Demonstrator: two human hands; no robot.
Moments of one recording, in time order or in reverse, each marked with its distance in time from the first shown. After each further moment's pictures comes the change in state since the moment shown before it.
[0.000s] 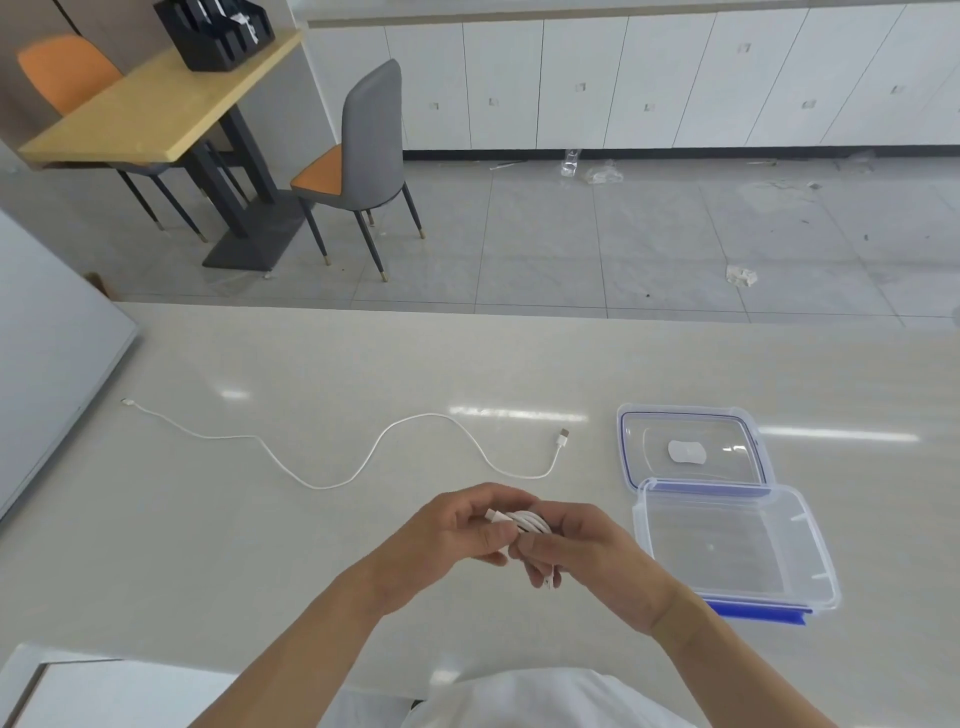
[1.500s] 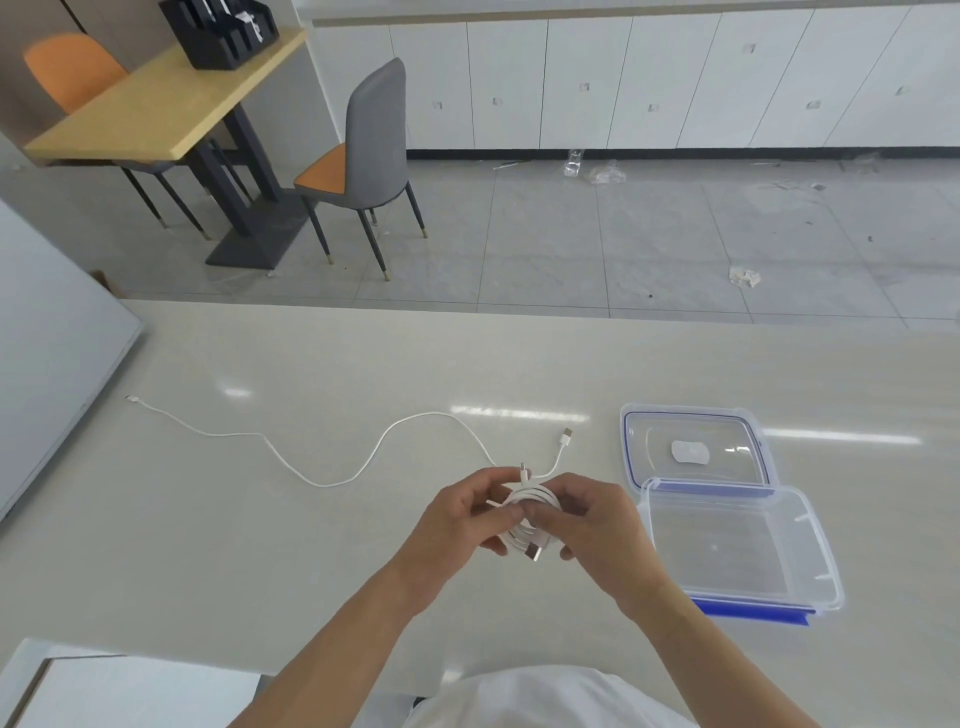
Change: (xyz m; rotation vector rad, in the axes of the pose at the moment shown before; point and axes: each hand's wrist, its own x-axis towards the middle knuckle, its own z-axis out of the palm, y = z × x) left_hand 0.017 -0.021 0.011 -0.151 0.219 0.013; right_hand 0.012 0.004 0.003 -0.271 0.515 0.065
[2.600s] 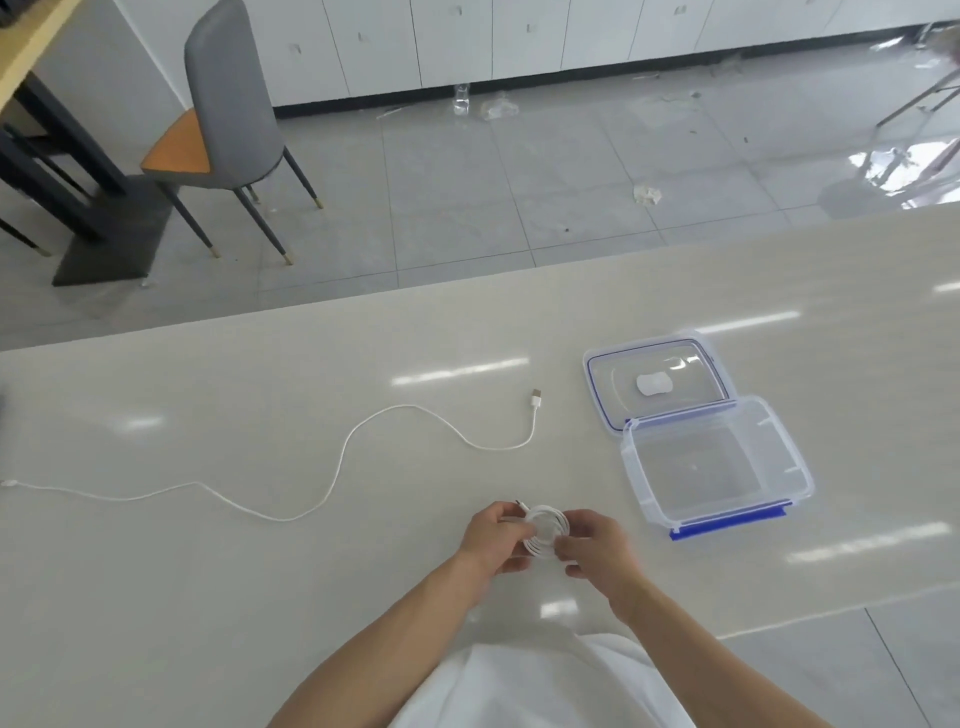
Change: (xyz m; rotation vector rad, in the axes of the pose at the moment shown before) left_hand 0.073 -0.115 0.006 0.048 -0.008 -0.601; right_hand 0.013 0.120 0.046 0.175 0.229 0.593
